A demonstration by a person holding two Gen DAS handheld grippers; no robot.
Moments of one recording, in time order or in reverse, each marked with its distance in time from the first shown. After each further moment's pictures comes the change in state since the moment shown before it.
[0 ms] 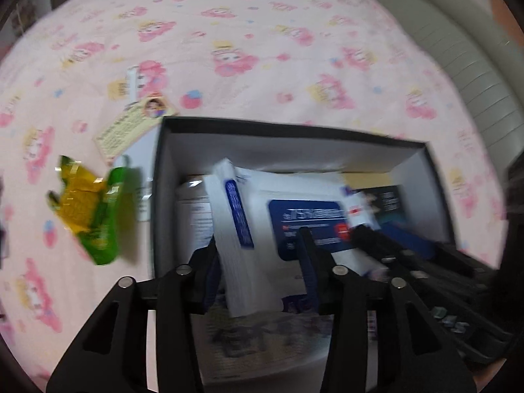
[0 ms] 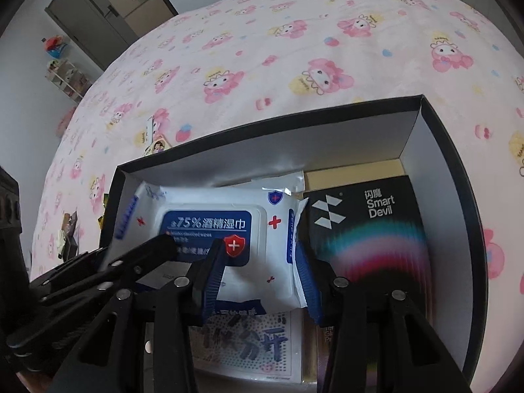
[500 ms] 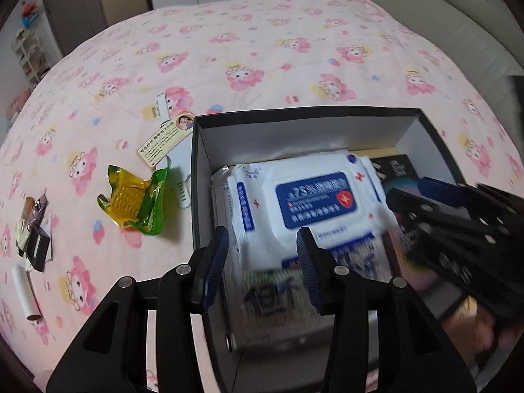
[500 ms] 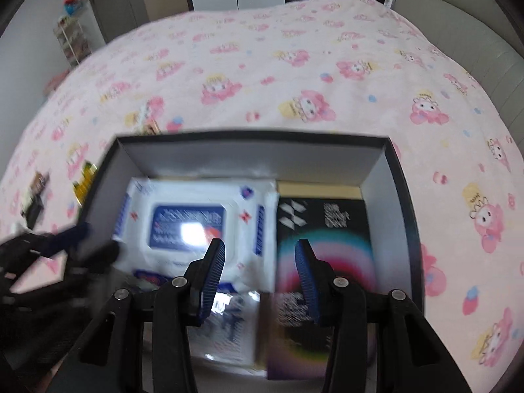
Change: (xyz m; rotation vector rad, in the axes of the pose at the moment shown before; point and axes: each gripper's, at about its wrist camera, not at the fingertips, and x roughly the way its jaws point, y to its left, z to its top) left arm -0.048 -0.019 -0.048 0.156 -0.081 0.111; right arm -0.028 0.012 -0.022 -0.213 -0.058 -0.212
